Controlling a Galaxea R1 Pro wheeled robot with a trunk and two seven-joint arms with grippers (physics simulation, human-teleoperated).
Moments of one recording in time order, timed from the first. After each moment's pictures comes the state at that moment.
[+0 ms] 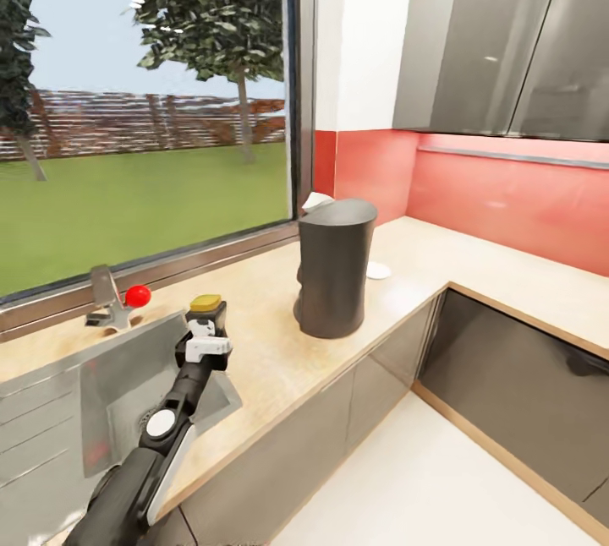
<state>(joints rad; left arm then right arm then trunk) -0.38 0.03 -0.14 -1.21 0.02 -0.10 0.08 0.00 -0.05 -0.08 -0.21 0.07 -0.14 -0.01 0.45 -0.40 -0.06</state>
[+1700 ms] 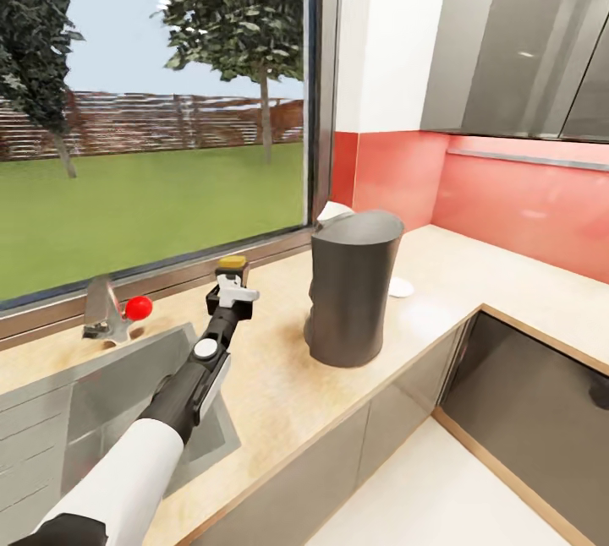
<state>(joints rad) -0.76 -0.08 -0.13 -0.81 -0.10 -0.11 0.12 0.00 -0.06 -0.08 -0.20 0.07 -0.15 -0.01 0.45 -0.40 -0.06</state>
